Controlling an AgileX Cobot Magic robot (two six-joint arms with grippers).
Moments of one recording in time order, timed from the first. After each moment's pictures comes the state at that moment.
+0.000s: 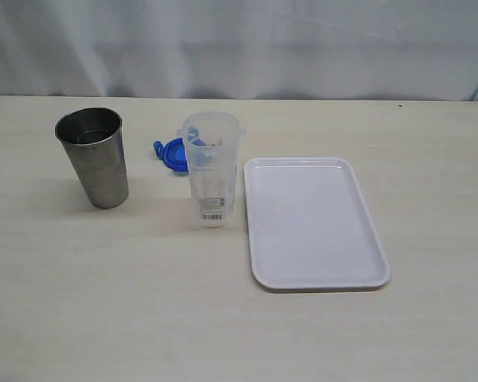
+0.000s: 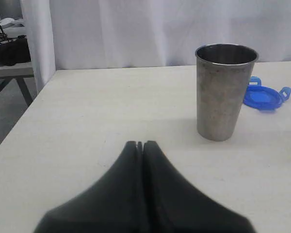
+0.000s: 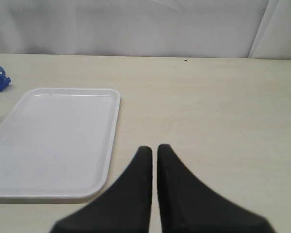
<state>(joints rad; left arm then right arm) 0.03 0.00 0.00 -0.04 0.31 0.11 0.01 0.00 0.00 -0.05 0.35 0.01</state>
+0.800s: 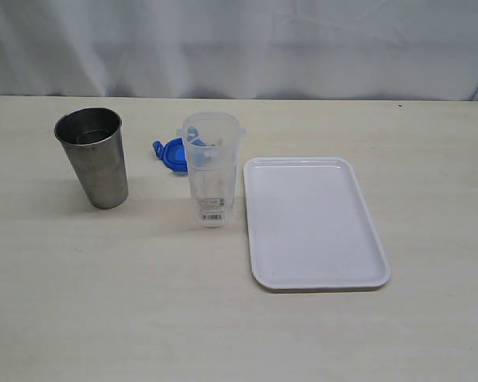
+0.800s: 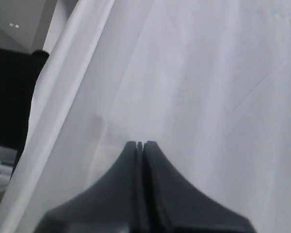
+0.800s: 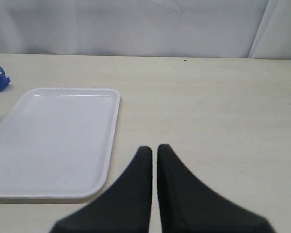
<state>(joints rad) 0.03 0.00 0.00 -0.11 -0.36 -0.11 0.01 0.00 0.00 -0.05 0.35 0.01</state>
